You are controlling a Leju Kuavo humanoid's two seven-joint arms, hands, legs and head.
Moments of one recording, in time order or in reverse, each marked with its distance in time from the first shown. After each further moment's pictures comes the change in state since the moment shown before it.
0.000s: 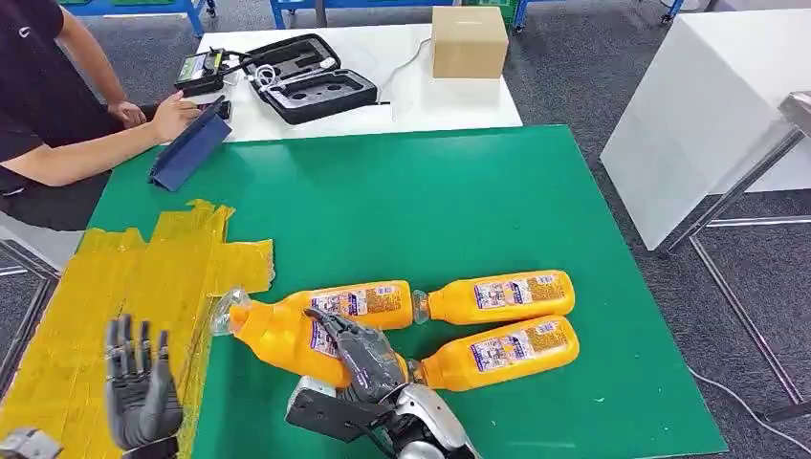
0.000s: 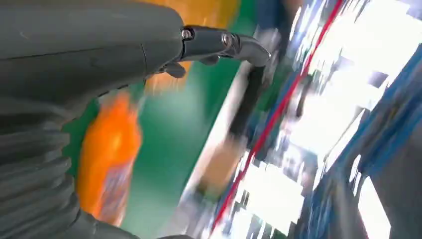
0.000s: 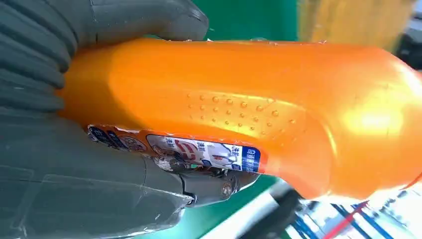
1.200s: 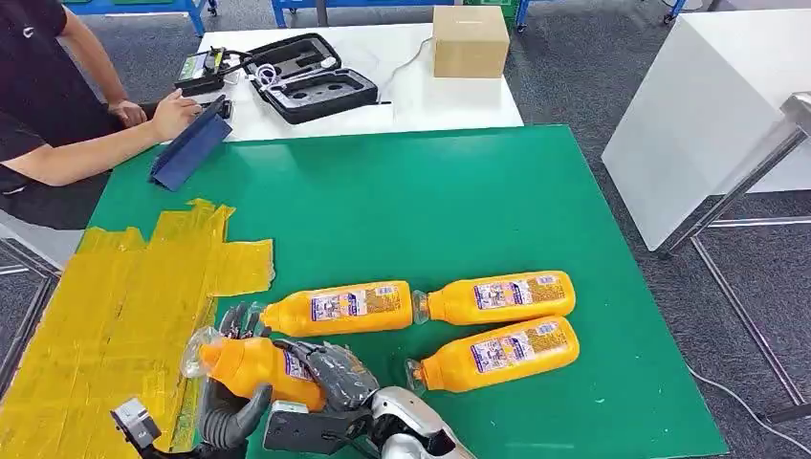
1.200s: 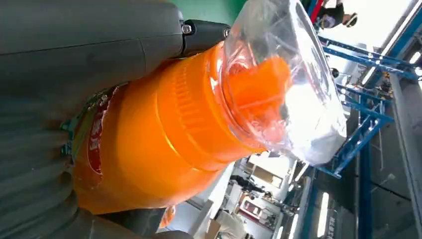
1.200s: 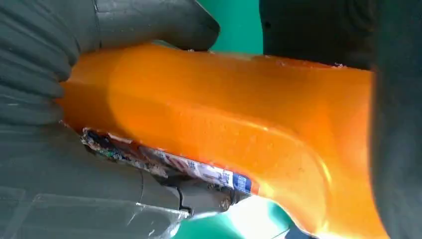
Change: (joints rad) left arm -0.008 0.017 -0.188 0.131 -0.240 -0.147 -0.087; right arm -0.117 0.038 0.072 0.245 -0.033 0.153 -0.084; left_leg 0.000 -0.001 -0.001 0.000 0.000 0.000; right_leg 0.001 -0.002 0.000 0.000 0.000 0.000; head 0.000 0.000
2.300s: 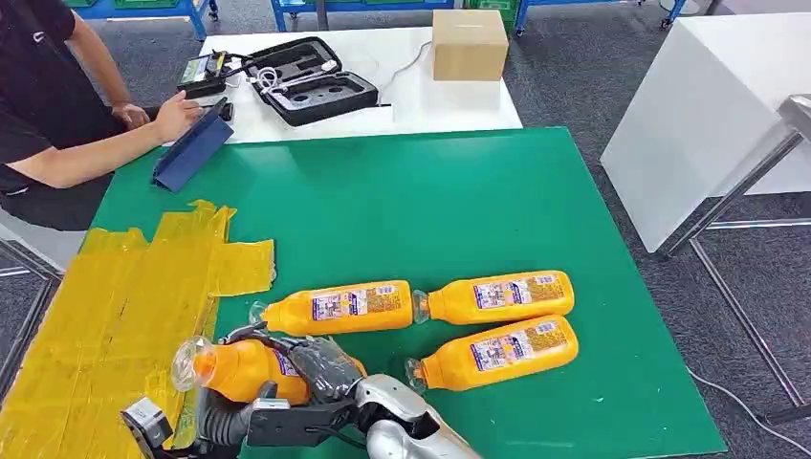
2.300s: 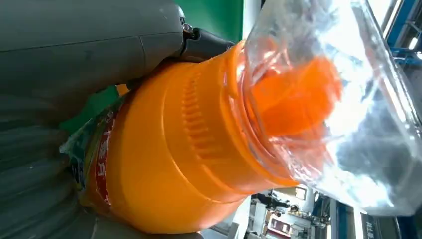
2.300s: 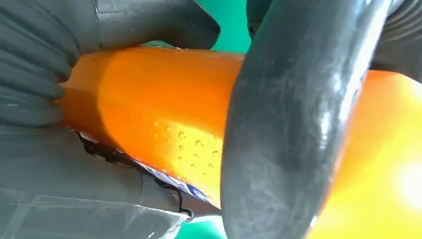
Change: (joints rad) left arm -0.026 0.101 -0.107 0.047 -0.106 0.158 -0.079; right arm -0.090 0.040 0.046 0.123 0.008 0.004 -0.017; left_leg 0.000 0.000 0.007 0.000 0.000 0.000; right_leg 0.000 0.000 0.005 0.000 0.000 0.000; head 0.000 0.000
